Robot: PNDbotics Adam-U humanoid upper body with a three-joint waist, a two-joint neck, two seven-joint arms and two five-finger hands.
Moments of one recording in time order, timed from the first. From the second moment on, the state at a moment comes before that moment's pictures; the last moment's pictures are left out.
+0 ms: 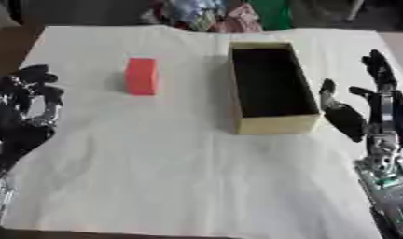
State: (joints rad) left arm -0.15 0.32 0.10 -1.92 0.04 0.02 -0.02; right arm -0.37 -0.24 0.16 -1.70 0.25 0.16 -0.45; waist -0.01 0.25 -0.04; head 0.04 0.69
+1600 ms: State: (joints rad) left arm -0.19 0.46 0.09 -1.93 0.04 0.00 -0.03; right arm -0.37 -0.24 0.15 -1.70 0.33 0.20 -0.45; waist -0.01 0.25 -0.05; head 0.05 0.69
